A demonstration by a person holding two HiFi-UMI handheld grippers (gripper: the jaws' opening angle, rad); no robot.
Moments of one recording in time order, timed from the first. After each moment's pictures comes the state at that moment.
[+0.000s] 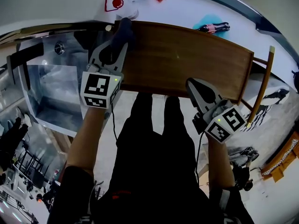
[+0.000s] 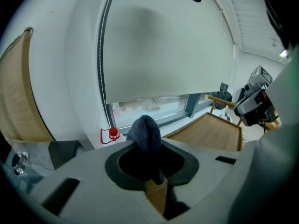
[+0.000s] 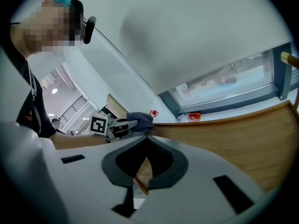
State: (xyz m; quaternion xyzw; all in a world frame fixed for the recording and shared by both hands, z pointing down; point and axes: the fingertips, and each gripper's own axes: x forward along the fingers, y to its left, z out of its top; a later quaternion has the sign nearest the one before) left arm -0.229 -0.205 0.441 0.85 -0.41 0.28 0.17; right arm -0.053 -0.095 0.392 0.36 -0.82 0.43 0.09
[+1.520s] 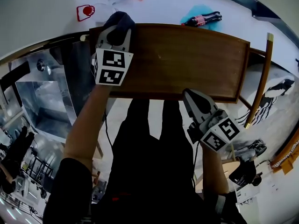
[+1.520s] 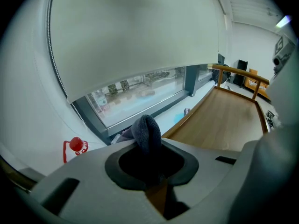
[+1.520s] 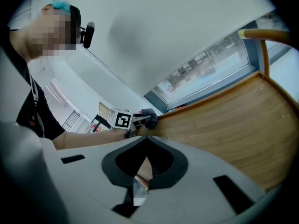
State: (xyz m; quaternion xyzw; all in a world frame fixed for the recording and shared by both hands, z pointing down) left arm -0.136 -0.248 0.537 0.83 -0.38 0.40 0.12; right arm 0.012 -0.057 0.432 0.40 -0.77 0.49 0.04
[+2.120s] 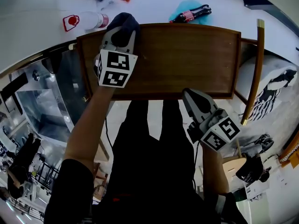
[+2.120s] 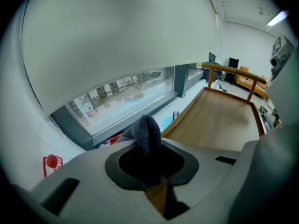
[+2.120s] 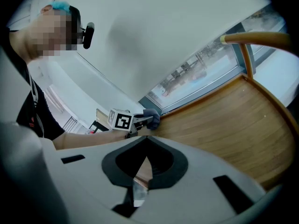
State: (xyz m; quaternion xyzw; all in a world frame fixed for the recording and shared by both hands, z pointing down) left arm -0.058 -0.235 0.540 0.84 -0.33 0.41 0.11; right arm 0.061 -0.044 0.436 0.43 -0.76 0.49 0.01
